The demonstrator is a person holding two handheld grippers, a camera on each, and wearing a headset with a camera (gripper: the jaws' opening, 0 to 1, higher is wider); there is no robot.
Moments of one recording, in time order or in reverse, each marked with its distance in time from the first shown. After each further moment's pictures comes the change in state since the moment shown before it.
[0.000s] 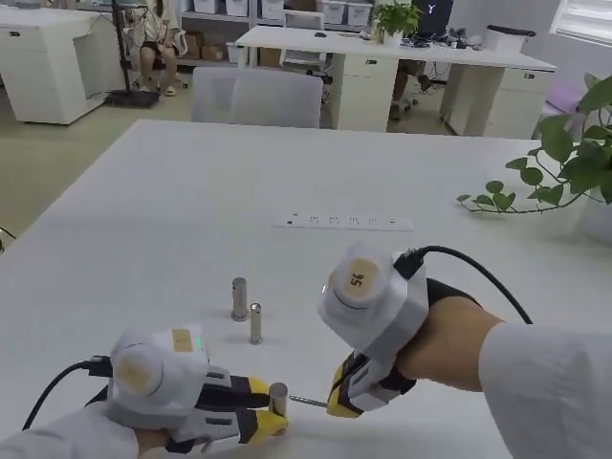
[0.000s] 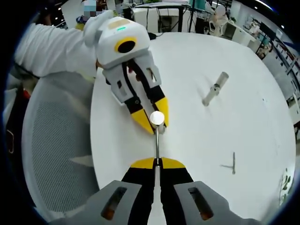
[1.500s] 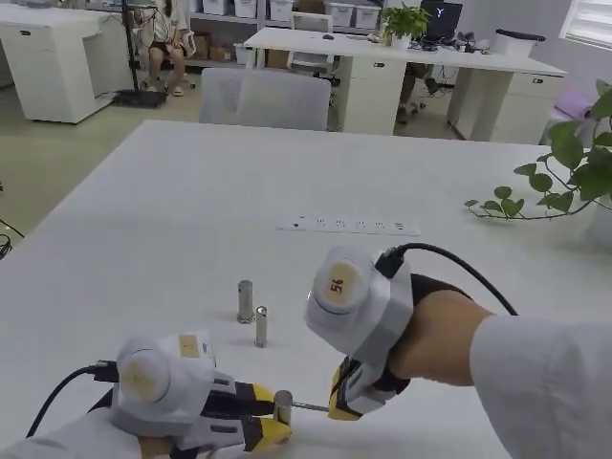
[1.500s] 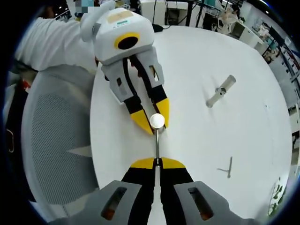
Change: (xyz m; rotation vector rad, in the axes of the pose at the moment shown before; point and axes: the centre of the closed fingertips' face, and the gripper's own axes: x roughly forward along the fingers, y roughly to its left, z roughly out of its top) left arm -0.001 -0.004 -0.001 -0.005 0.009 0.005; right arm 0.000 0.001 0.005 -0.067 0.095 0.004
